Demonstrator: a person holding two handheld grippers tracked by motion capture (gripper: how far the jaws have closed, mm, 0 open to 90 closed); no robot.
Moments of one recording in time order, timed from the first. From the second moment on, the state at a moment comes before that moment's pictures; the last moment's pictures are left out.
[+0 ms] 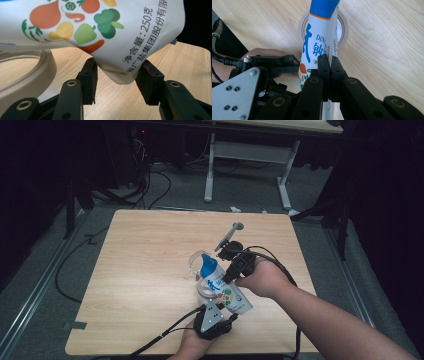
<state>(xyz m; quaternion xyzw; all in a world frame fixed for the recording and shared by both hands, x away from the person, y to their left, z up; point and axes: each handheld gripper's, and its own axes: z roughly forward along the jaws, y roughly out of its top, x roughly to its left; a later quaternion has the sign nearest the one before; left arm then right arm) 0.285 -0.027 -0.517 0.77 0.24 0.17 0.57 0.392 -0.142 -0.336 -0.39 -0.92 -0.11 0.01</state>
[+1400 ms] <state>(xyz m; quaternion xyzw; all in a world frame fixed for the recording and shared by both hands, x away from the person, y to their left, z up) 0.284 0.044 -0.519 0.76 0.27 0.17 0.57 0.390 -0.143 -0.337 -0.39 -0.92 -0.11 0.01</state>
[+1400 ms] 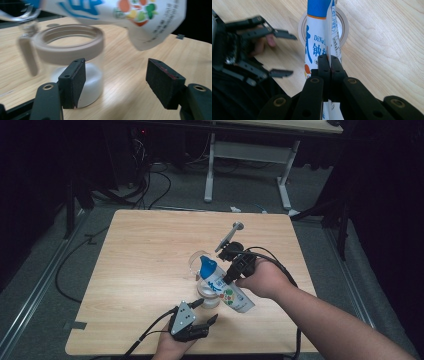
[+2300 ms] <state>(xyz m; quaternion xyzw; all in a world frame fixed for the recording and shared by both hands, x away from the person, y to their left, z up) 0.308 0.127 -0.513 0.72 0.34 0.23 0.56 0.393 -0.166 -0.333 -0.42 -0.90 -0.10 0.00</state>
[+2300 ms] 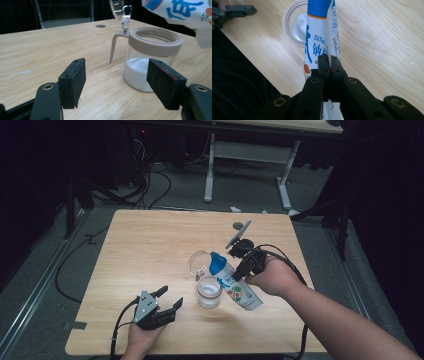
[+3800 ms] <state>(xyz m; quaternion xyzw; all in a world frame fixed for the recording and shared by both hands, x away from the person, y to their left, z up) 0.318 0.166 -0.510 0.69 0.39 0.23 0.56 0.431 -0.251 -0.382 -0.49 -0.87 -0.07 -0.02</state>
